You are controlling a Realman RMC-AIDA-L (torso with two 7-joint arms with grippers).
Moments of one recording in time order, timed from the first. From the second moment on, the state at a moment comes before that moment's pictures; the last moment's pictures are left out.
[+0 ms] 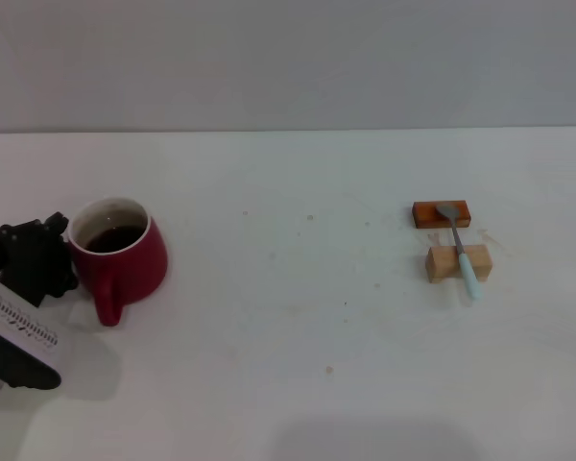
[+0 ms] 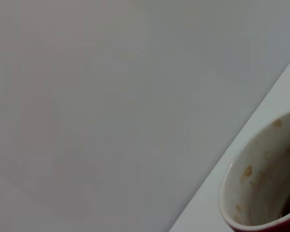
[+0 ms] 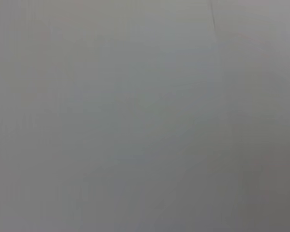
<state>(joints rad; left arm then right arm) -0.38 -2.07 -0.81 -0.18 2.29 1.01 0.75 0.03 2.08 1.21 0.45 -2.24 -1.38 -0.03</state>
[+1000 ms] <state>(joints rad) -0.39 -2.08 -0.63 -0.30 2.29 0.97 0.75 0.03 2.08 1.19 0.45 -2.24 -1.38 -0.03</state>
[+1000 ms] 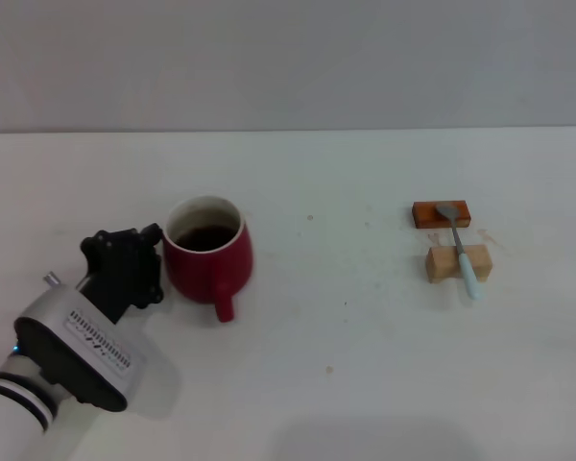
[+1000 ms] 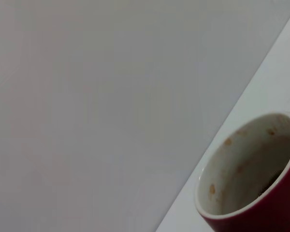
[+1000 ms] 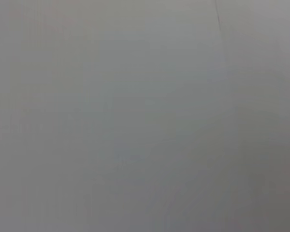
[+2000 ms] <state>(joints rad) -0.39 -2.08 -0.54 -0.40 2.29 0.93 0.74 0.02 2.08 1.19 0.45 -2.24 -1.39 -0.03</state>
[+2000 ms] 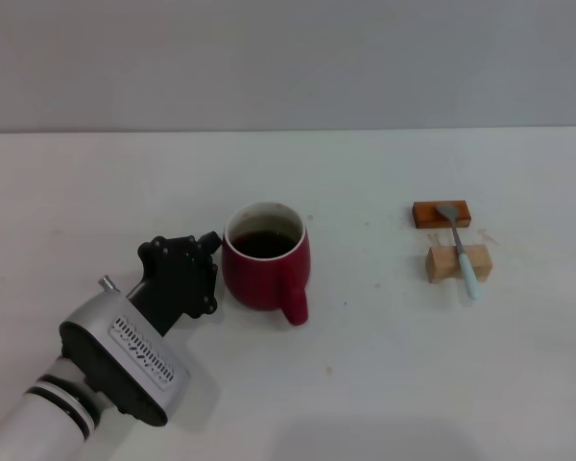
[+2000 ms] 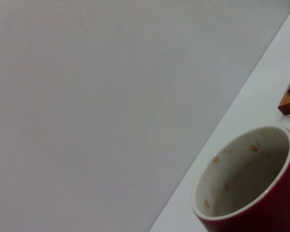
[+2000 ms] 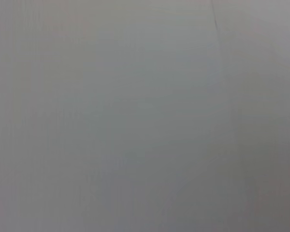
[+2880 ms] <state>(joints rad) -0.37 -2.08 -0.48 -0.45 2.28 0.93 0.73 0.02 2.08 1.18 0.45 -2.24 -1.40 -0.03</state>
